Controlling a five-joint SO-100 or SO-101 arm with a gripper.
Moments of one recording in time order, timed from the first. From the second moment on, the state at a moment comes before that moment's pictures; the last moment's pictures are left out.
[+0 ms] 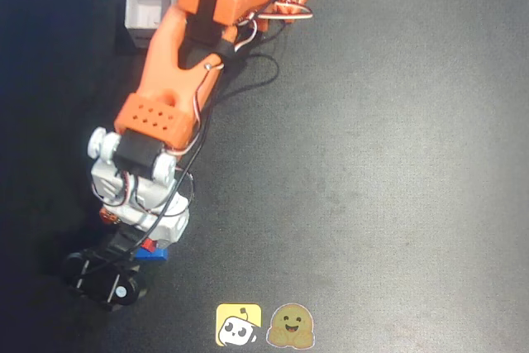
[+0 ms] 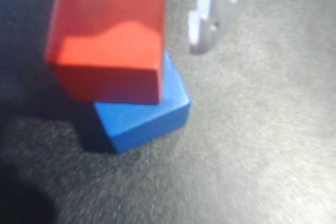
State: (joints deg) arm 17.1 52.6 44.6 81.2 92.8
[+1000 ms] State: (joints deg) arm 11.0 125.3 122.0 63.1 82.5
